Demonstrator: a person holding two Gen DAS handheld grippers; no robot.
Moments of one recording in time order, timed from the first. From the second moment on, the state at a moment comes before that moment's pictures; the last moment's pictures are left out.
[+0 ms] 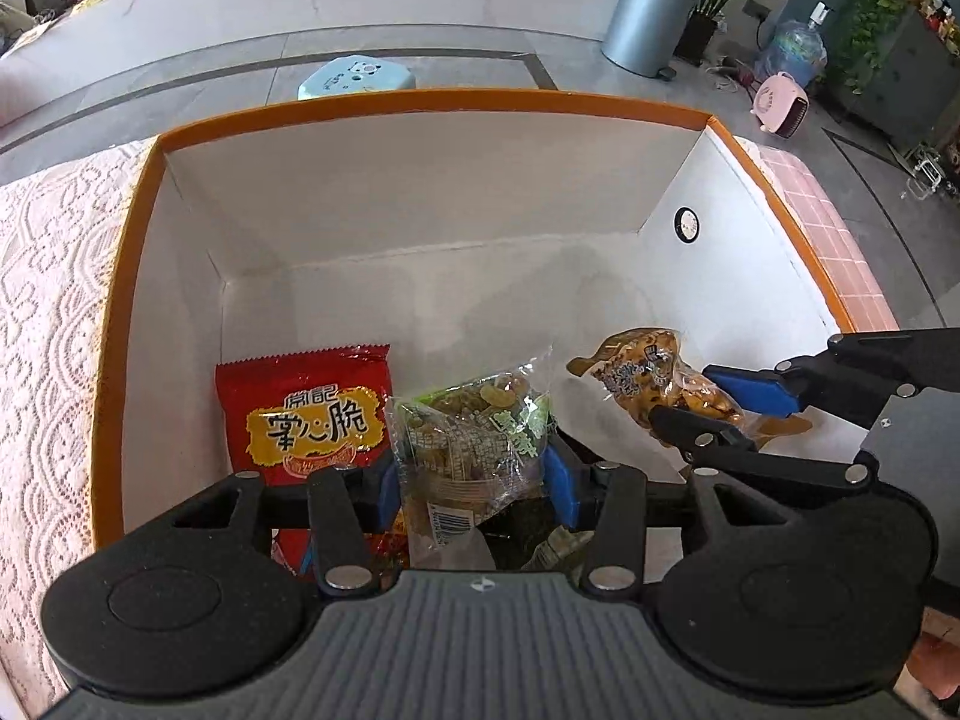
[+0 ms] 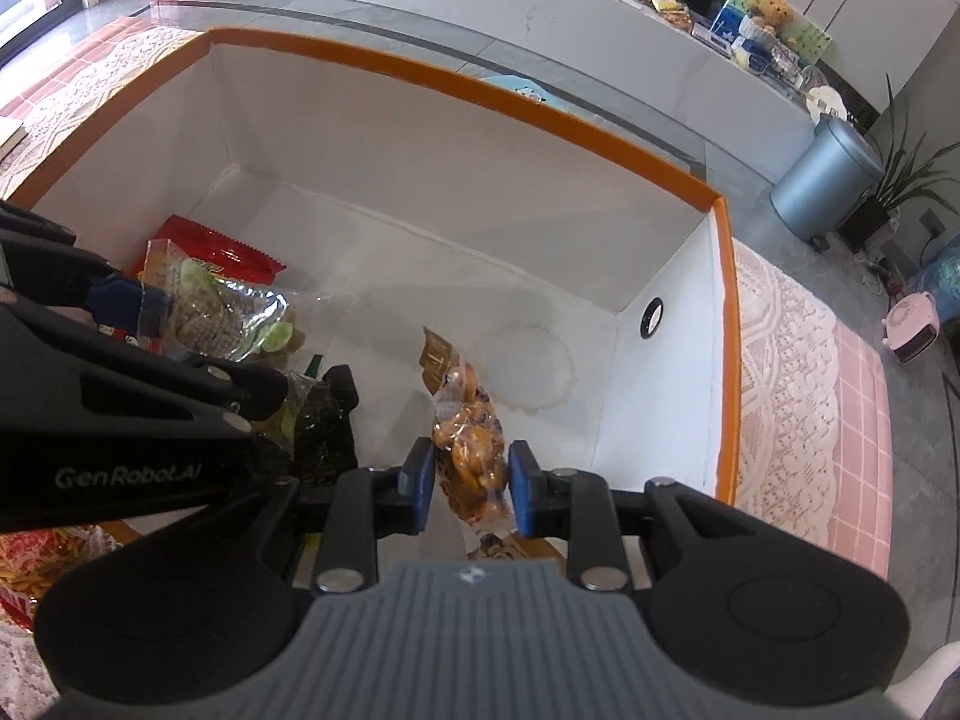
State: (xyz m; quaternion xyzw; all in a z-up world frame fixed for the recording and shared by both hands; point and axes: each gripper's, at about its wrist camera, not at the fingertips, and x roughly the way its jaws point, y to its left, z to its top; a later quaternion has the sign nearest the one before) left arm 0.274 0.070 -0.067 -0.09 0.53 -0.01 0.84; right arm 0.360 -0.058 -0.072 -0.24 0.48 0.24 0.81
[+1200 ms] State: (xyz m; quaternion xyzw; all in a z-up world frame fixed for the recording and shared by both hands) left arm 0.198 0.054 0.026 -0.06 0.44 0.02 0.90; right arm 0.313 -0.096 0.006 -0.17 0.43 0.22 0.86
